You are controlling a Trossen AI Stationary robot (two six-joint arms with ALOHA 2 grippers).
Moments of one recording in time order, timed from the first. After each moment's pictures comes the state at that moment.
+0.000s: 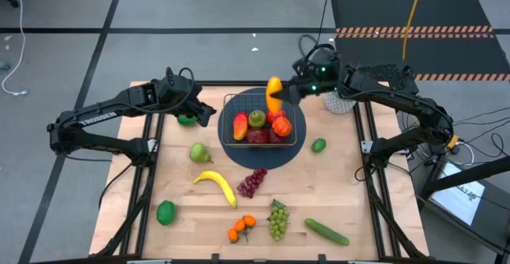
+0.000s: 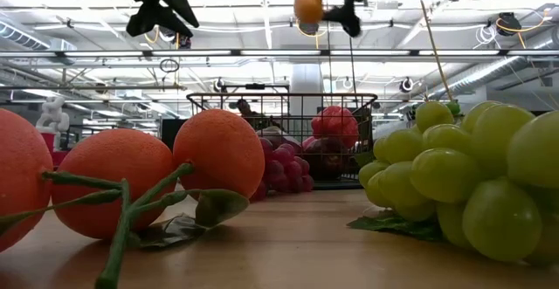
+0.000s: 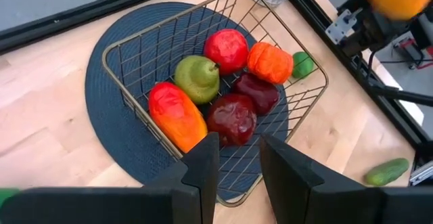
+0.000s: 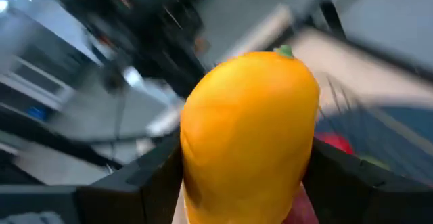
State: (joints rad) left arm 0.34 1.06 1.11 -0.75 0.03 -0.61; right arm -0.47 1.35 1.26 -0.26 -0.42 0.58
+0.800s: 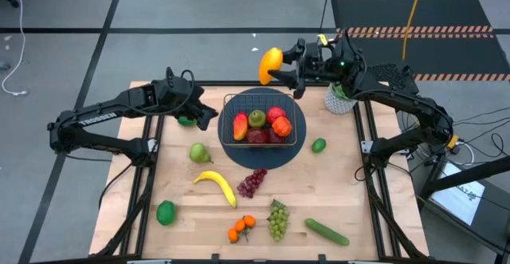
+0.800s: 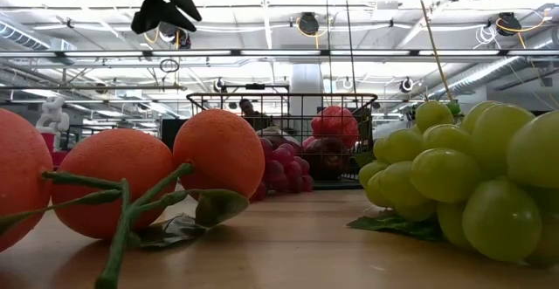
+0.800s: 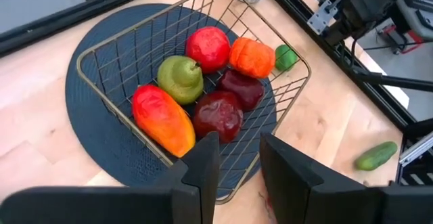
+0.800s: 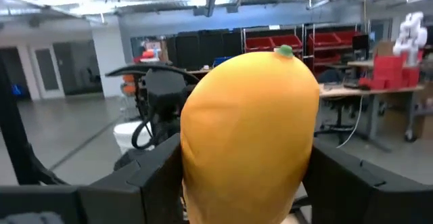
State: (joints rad) left arm 0.31 1.06 1.11 -0.72 0.05 -0.55; right arm -0.49 1.36 1.26 0.26 -0.42 0.14
